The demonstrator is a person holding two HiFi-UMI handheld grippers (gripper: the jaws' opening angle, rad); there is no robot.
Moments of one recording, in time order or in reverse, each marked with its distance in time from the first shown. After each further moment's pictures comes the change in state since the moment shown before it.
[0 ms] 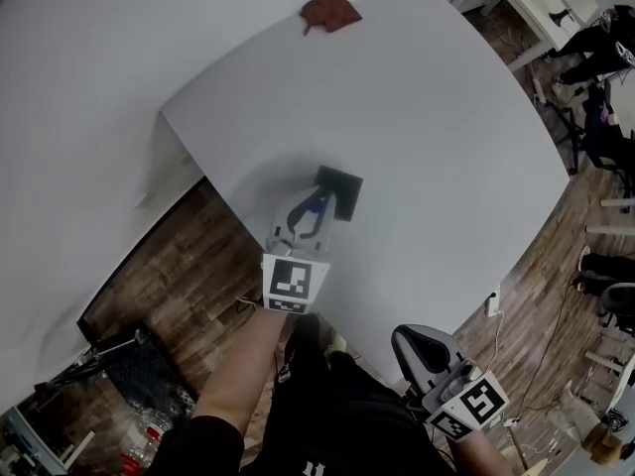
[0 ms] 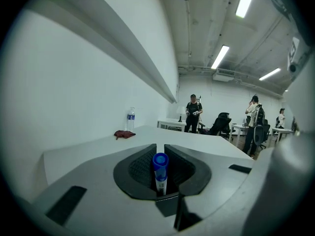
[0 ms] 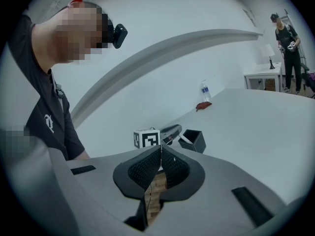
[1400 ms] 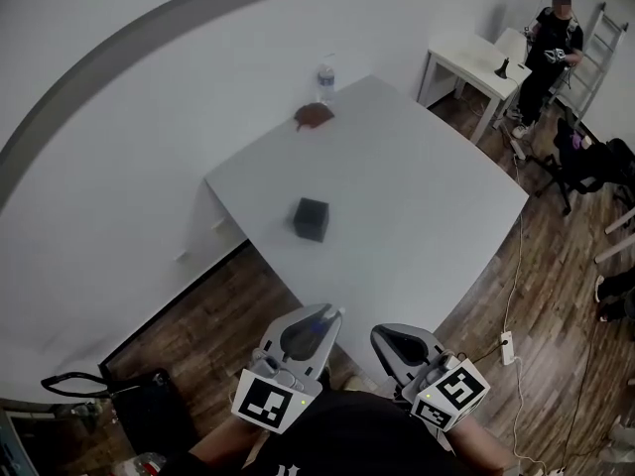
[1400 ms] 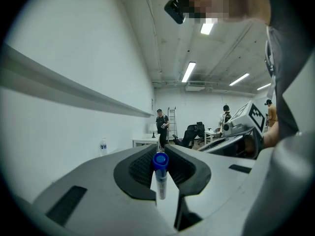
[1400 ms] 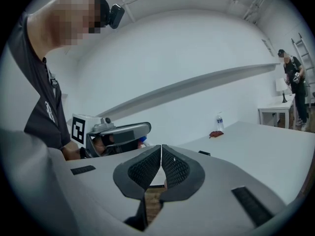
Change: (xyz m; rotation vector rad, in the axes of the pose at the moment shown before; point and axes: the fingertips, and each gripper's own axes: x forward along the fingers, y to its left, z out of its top) left arm -0.252 -0.237 0.157 0.141 -0.142 -0.200; right arm -0.142 0.071 0.002 -0.248 -0.240 0.143
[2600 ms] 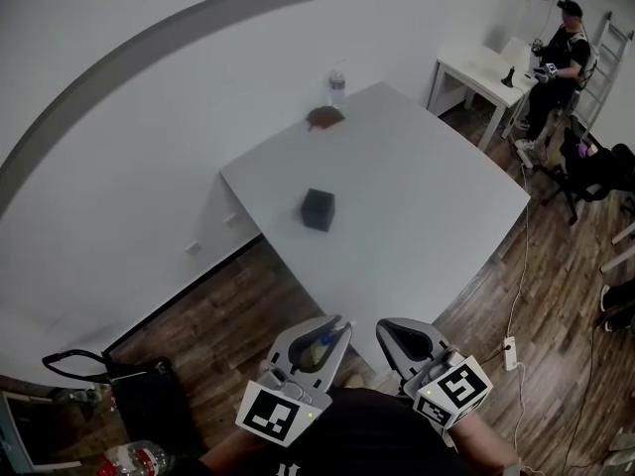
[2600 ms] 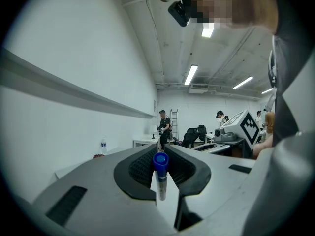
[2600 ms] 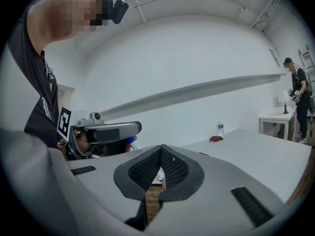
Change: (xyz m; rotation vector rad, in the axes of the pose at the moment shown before) left arm -0.040 -0.066 0.016 -0.054 -0.001 0.046; right arm -0.041 0.025 0.004 -0.091 -0.015 0.014
